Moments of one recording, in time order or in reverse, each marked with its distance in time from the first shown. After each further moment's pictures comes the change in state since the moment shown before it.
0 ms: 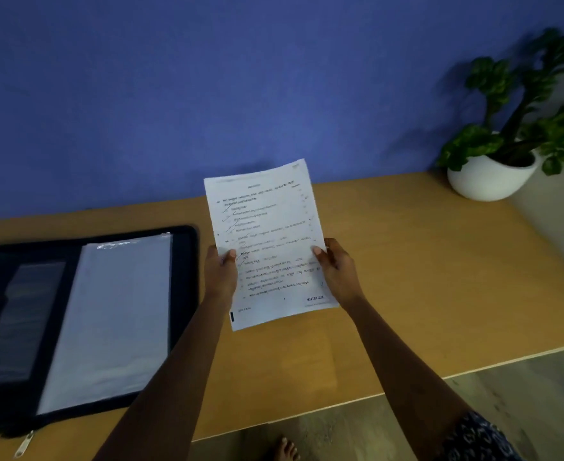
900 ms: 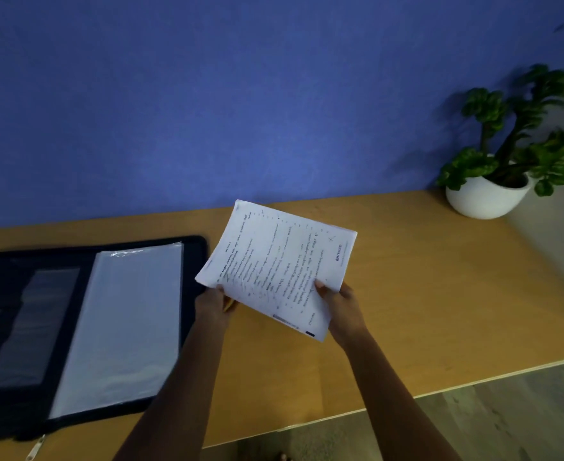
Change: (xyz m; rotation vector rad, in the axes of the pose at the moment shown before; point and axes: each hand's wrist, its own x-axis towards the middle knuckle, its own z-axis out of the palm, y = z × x) left_hand -0.009 -0.012 -0.037 -0.493 0.084 -0.575; right_hand -0.053 -0.023 0.022 0.594 0.019 0.324
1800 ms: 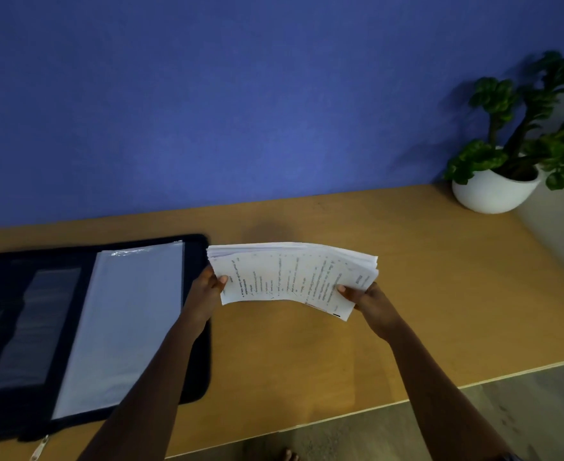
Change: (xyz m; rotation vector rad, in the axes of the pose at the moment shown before) left_hand 0.021 0.015 -0.028 0.654 -0.342 0.560; right_hand 0.022 -0.016 -0.066 -0.303 -0.268 -0.079
